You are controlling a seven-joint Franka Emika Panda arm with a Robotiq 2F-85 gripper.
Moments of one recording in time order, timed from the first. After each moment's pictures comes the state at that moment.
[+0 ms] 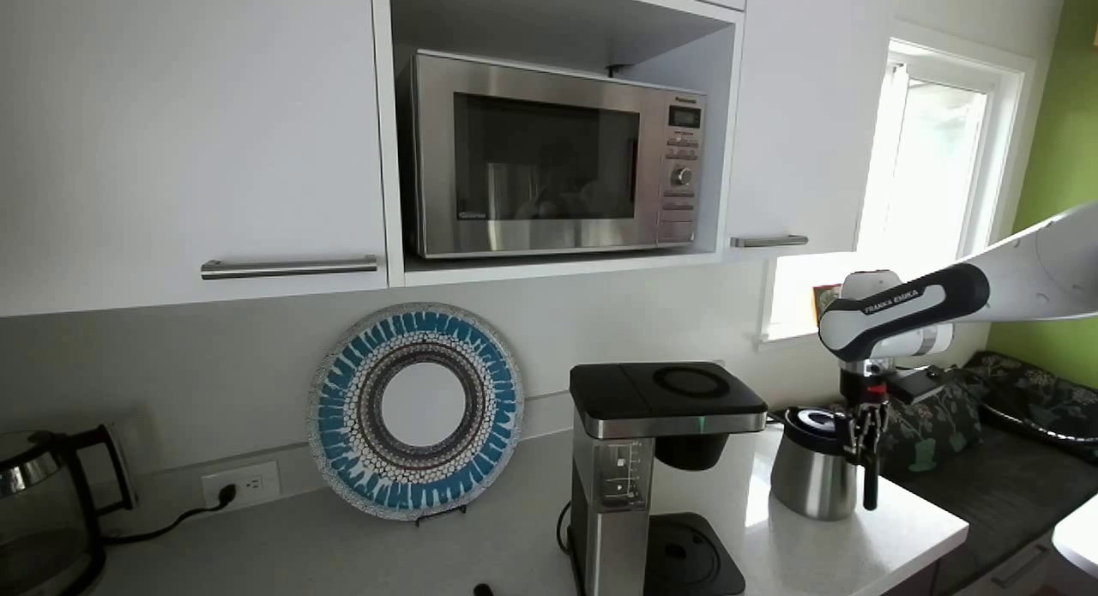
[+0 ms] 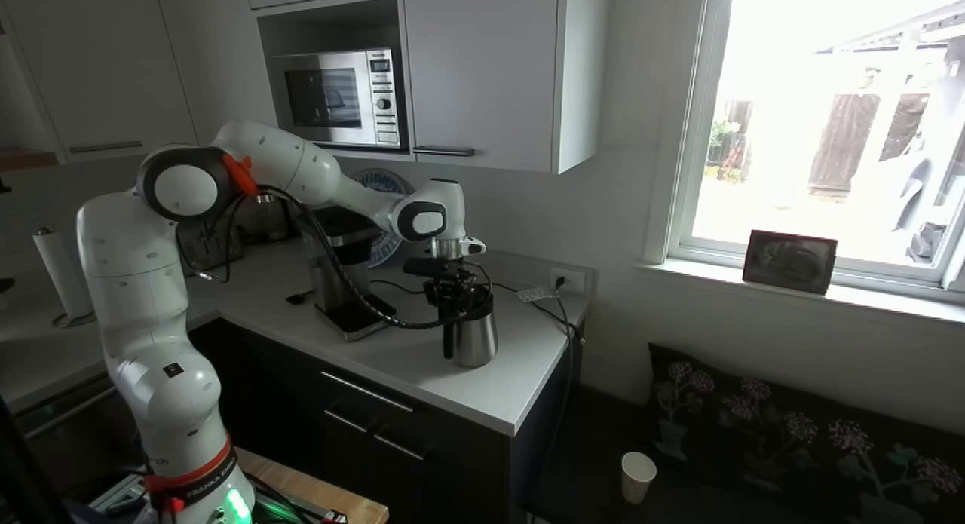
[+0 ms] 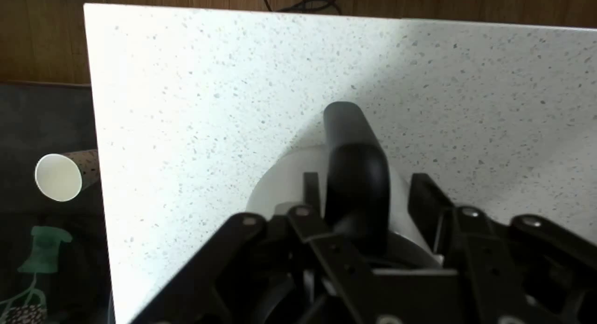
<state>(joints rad) -0.26 0.06 -0.29 -2.06 -0.07 2.08 -0.47</state>
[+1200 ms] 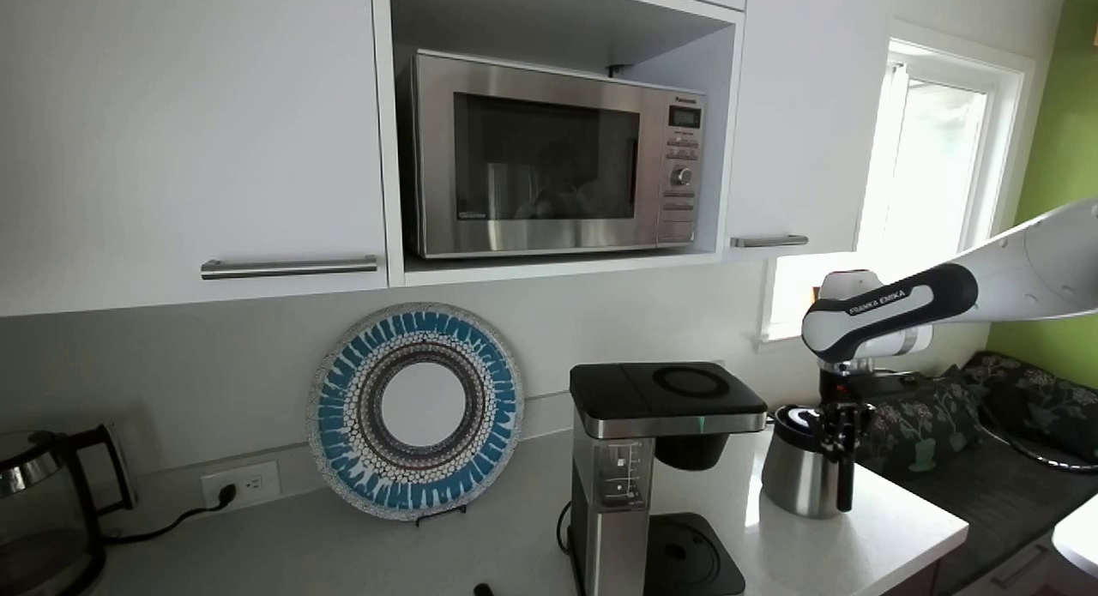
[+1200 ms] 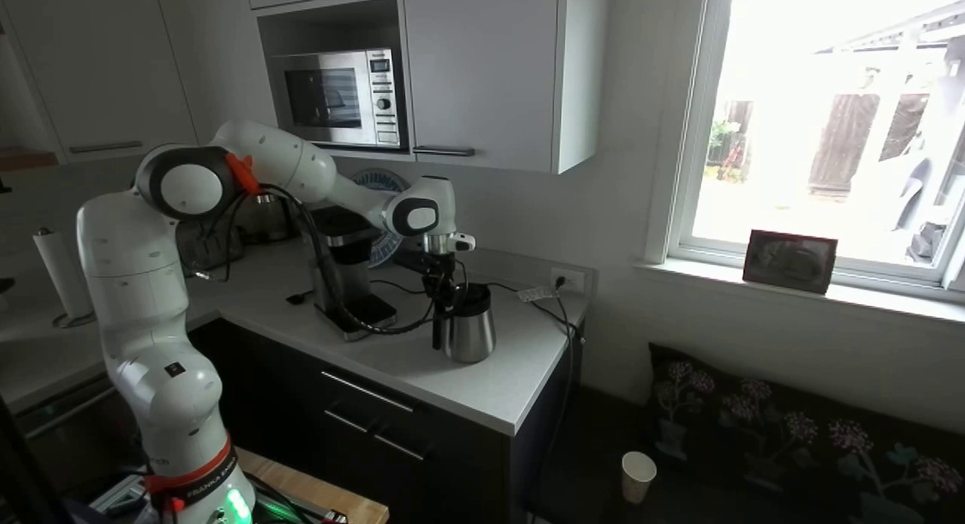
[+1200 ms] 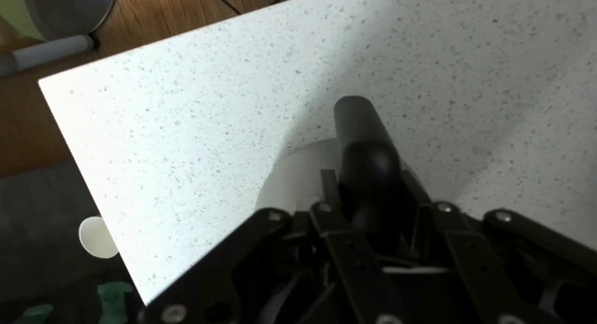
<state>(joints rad) -0.24 0.06 -0.24 -2.06 -0.07 2.08 -0.05</state>
